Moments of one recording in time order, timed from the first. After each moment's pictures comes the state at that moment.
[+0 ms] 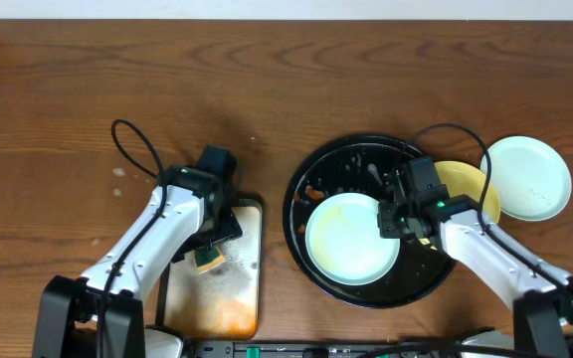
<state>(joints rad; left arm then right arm) -0.30 1.50 0.90 -1.06 -0.11 -0.73 0.32 1.50 0.68 -0.45 -0.10 0.28</state>
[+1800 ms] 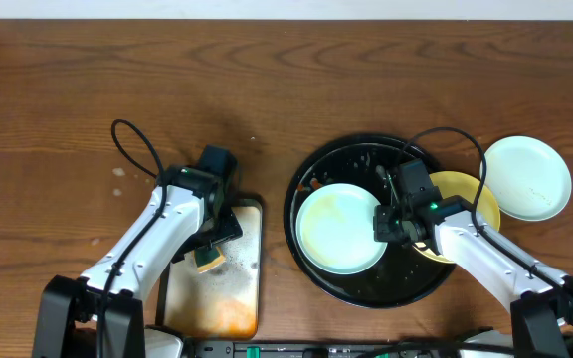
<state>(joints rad) -0.30 1.50 0.90 -1.06 -0.11 -0.73 0.37 1.50 0.68 -0.49 -0.07 0.40</state>
